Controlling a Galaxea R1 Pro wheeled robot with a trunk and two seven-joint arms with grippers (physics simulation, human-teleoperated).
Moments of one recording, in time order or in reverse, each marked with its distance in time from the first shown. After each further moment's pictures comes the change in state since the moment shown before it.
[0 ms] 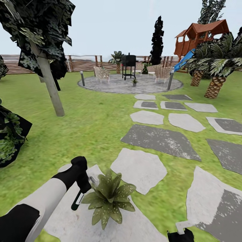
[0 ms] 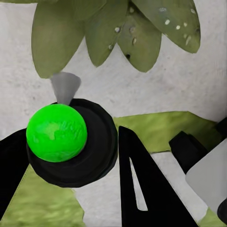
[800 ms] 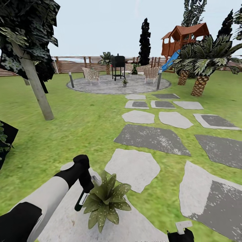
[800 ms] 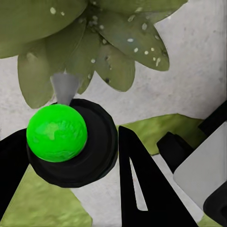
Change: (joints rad) left arm -0.016 -0.019 -0.006 -0.003 -0.014 -0.004 -0.077; right arm 0.000 0.000 0.000 0.000 0.000 0.000 0.000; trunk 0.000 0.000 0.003
